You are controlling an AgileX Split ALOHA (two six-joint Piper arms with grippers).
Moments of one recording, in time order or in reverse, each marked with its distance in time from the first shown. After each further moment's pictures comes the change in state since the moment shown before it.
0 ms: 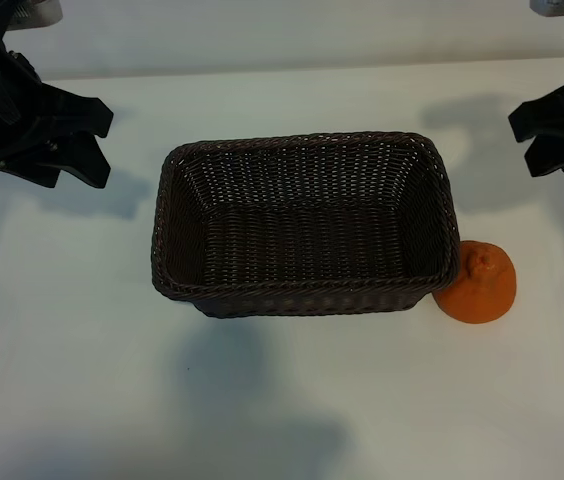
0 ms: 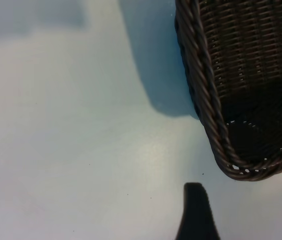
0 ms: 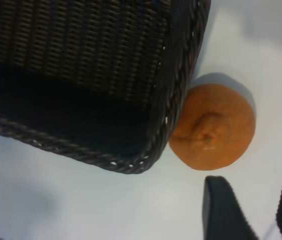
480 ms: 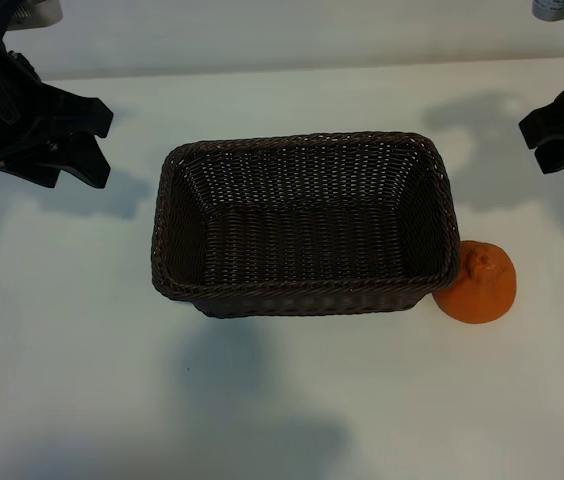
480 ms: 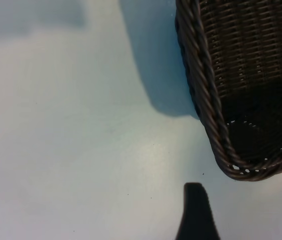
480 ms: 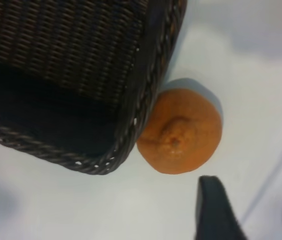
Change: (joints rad) left arm 0.000 0.000 0.000 0.001 0.000 0.000; right arm 0.000 0.000 0.000 -0.064 -0.017 -0.027
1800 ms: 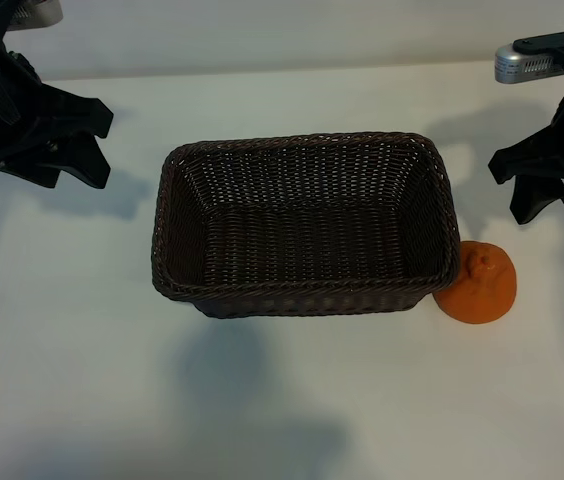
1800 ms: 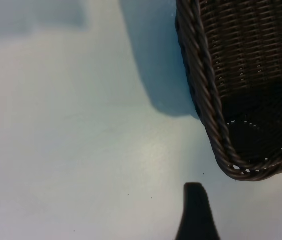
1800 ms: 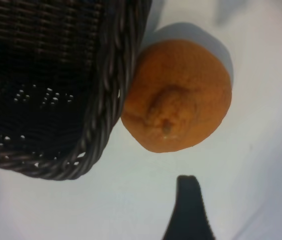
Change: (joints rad) left arm 0.000 0.000 0.000 0.001 0.000 0.000; right arm 0.000 0.212 0.000 -0.028 0.040 0.060
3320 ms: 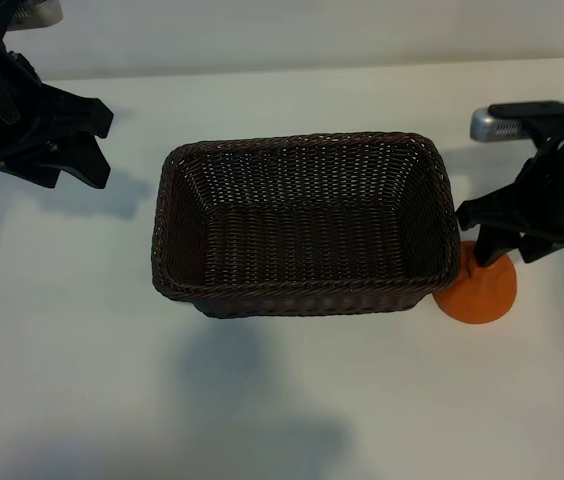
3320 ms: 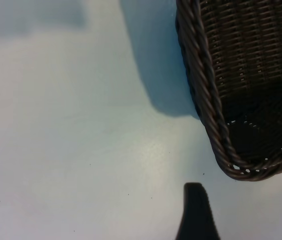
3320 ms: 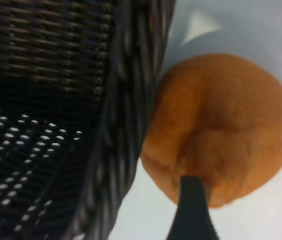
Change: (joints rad) left arm 0.000 0.000 0.000 0.000 0.000 0.000; right arm 0.000 0.099 0.209 0.134 -0.292 -0.046
